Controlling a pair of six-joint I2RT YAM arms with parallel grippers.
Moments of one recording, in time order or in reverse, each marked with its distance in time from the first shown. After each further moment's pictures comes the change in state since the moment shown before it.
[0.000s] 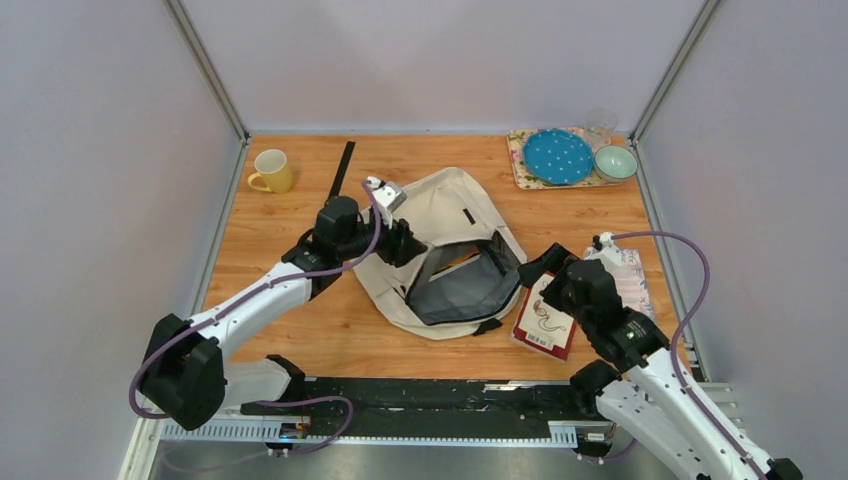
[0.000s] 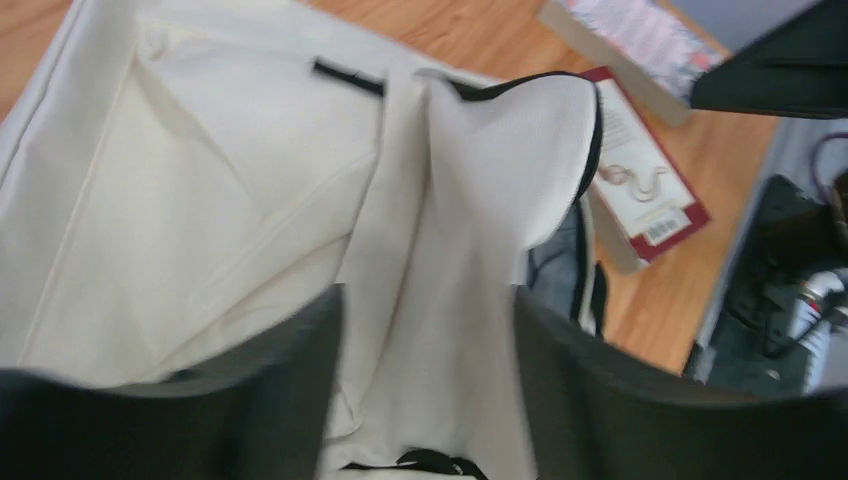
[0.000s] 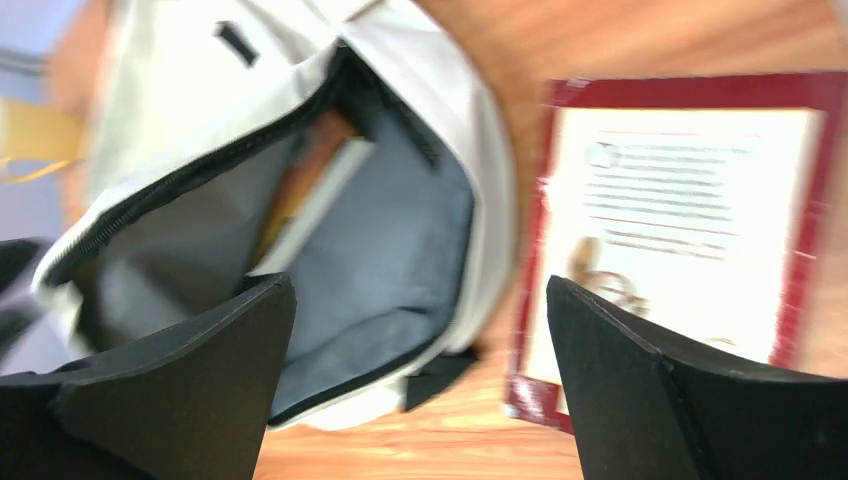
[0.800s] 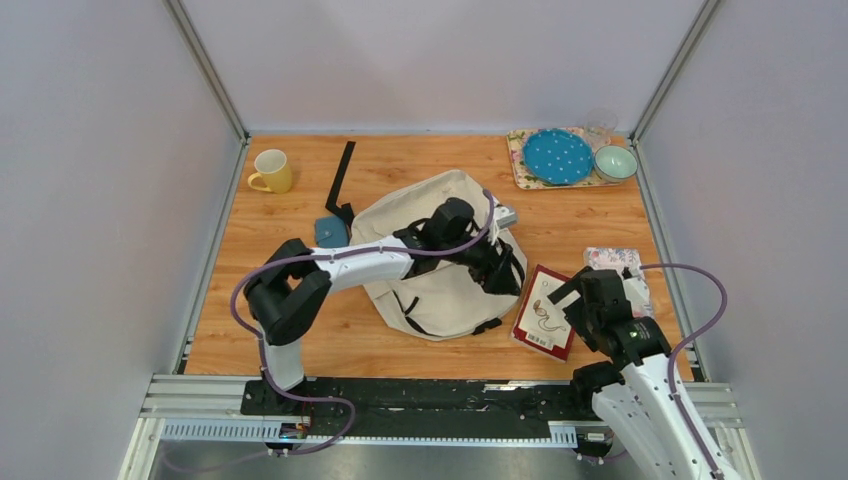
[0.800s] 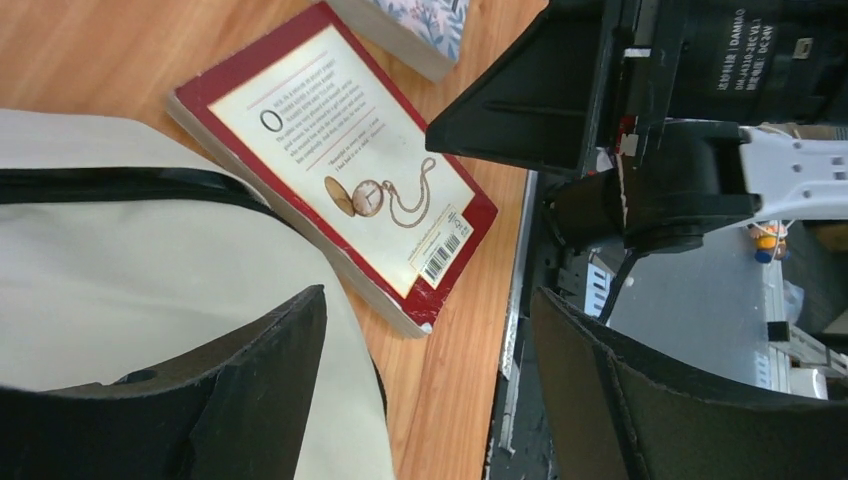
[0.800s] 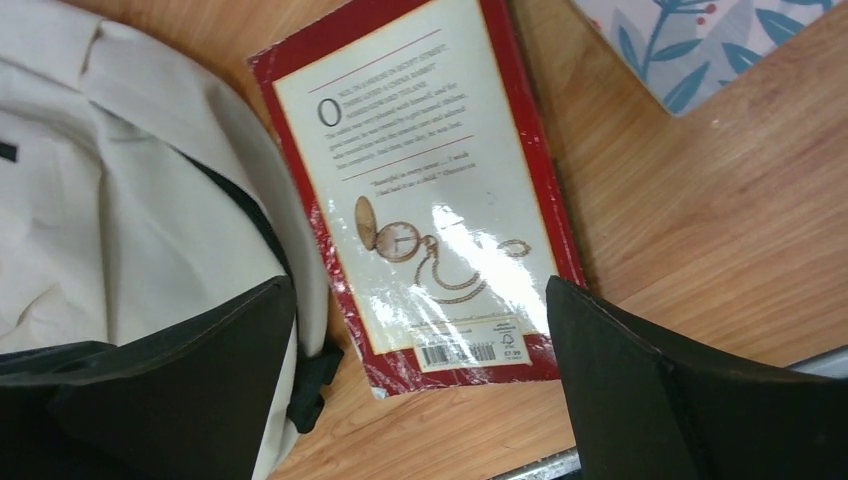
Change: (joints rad) left arm -0.346 0.570 0.464 0.014 0.246 -0.254; right arm -0.312 -0.006 -0.030 -0.364 -0.042 0.126
